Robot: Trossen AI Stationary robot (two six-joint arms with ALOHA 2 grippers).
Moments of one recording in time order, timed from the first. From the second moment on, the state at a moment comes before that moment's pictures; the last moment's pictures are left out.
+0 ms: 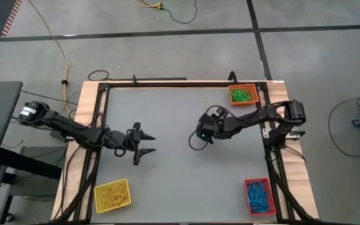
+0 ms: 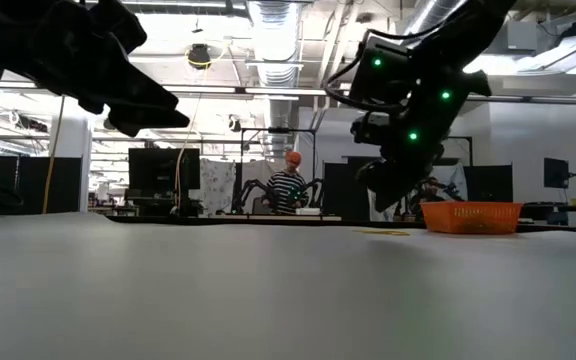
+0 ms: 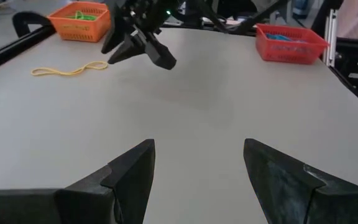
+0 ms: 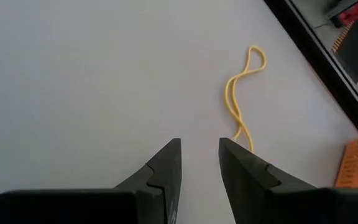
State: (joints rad) left arm -0.24 1.02 0.29 0.38 -0.29 -0.21; right arm -0.04 1.72 0.90 -0.38 0.74 0.43
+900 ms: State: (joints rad) left arm -0.23 1.02 0.29 0.35 -0.33 -0.35; right arm -0.35 1.72 0.90 0.01 0.35 0.09
